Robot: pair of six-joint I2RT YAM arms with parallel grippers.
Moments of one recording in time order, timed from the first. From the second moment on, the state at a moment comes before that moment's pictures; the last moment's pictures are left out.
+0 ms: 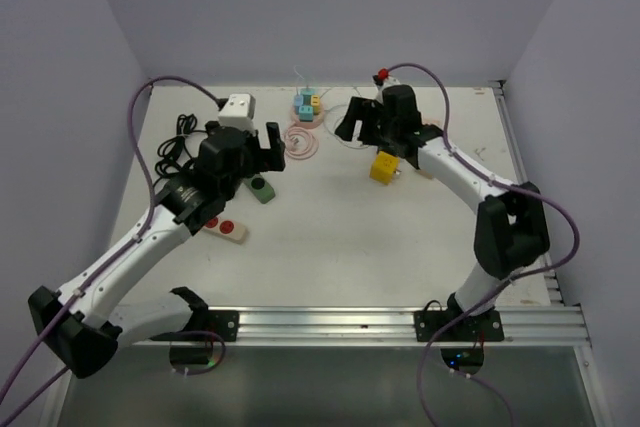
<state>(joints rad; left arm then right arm) -0.64 1.16 1.11 -0.34 -0.35 -0.35 0.39 1.61 1.22 -0.16 -0.16 0.50</state>
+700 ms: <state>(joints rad) -0.62 0.87 0.93 -0.39 -0.57 -0.24 0.58 2.52 2.28 -0.34 0.16 0.41</state>
